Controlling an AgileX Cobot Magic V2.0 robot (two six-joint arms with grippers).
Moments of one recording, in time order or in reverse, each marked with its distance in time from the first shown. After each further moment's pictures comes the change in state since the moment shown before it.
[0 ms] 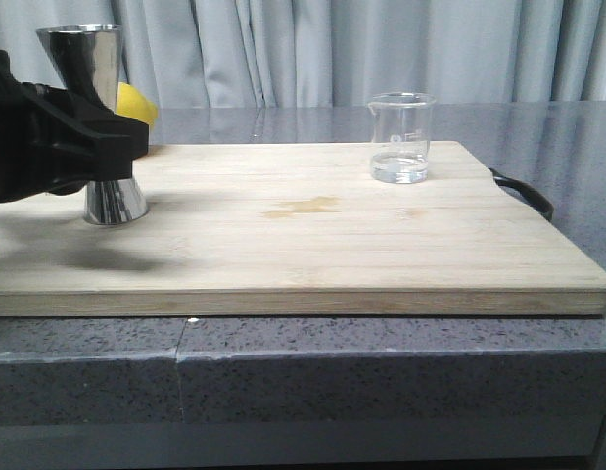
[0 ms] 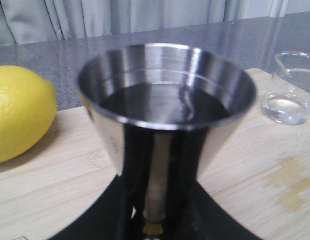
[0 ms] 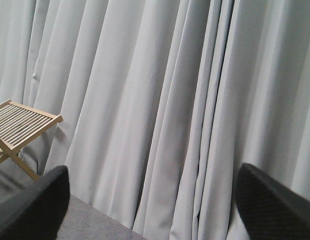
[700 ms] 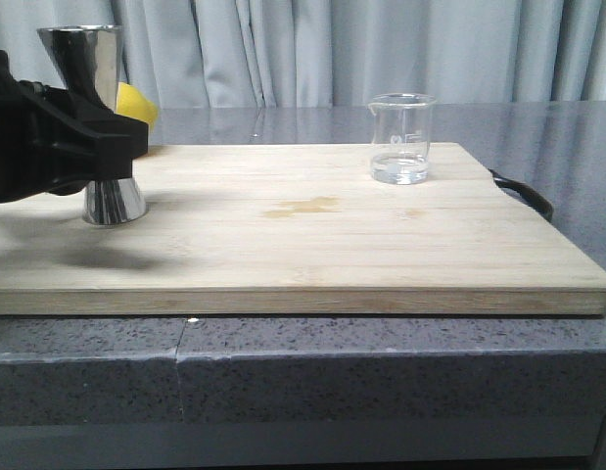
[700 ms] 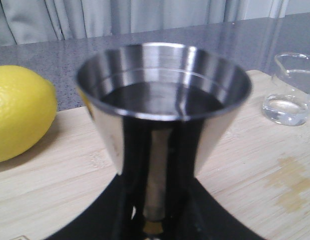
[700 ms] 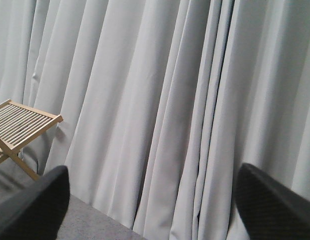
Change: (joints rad) left arm 0.000 0.000 0.000 0.000 -0.004 -0.003; right arm 0.000 0.000 0.000 0.000 0.000 0.000
